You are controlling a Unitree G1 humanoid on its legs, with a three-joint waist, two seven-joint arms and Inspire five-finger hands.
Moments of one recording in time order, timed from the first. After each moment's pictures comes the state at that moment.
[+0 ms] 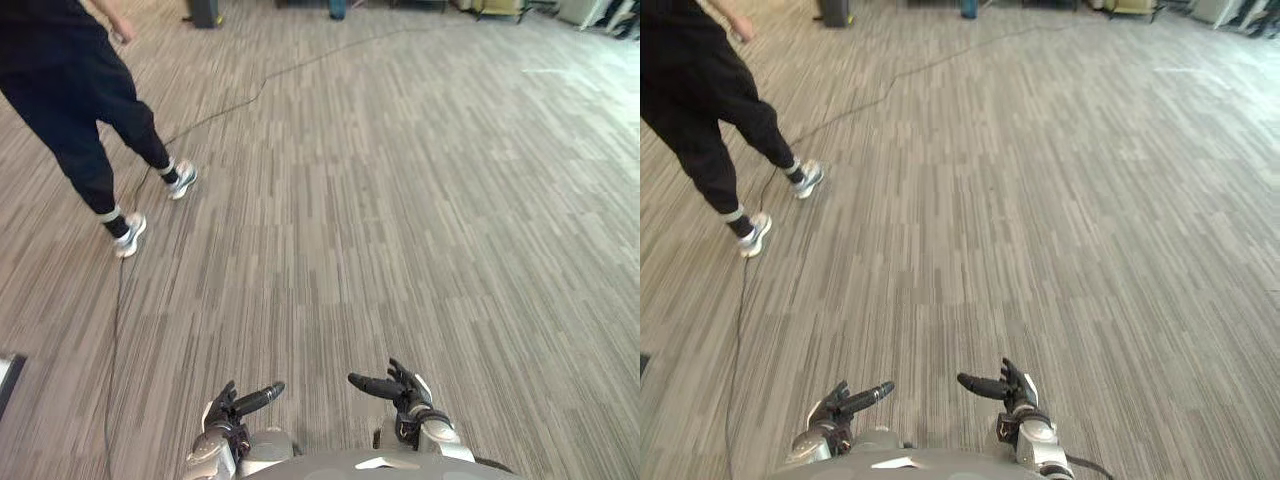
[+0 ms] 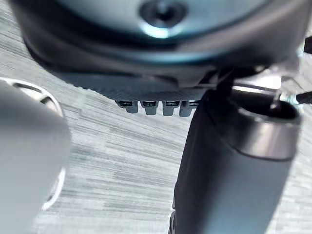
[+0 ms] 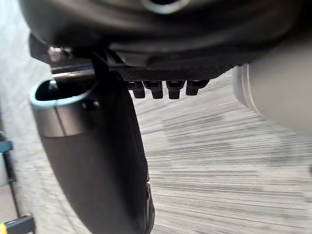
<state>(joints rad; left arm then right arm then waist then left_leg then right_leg) 0.06 -0.04 0.26 0.96 -0.15 -0.03 0.03 0.03 0.04 -0.05 0.80 0.04 -0.07 0.04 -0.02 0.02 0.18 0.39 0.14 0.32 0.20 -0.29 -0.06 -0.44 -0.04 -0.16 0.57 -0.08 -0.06</state>
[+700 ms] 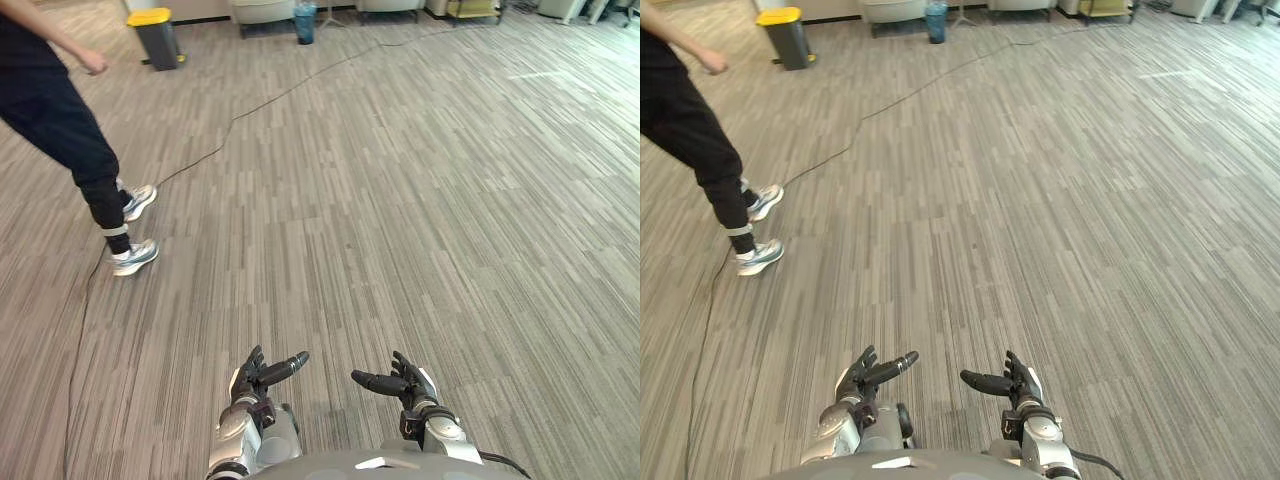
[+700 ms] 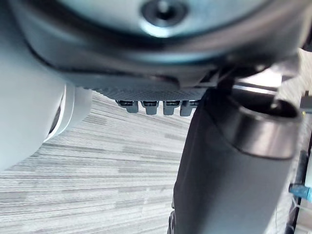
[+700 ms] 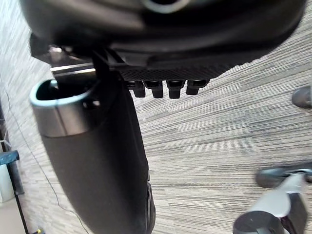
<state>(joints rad) 0.05 -0.03 0.30 0.84 -0.15 -0.05 0.02 0.13 0.06 0.02 0.84 0.04 -0.02 0.02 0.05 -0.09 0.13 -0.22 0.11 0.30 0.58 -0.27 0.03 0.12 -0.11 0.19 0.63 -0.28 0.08</state>
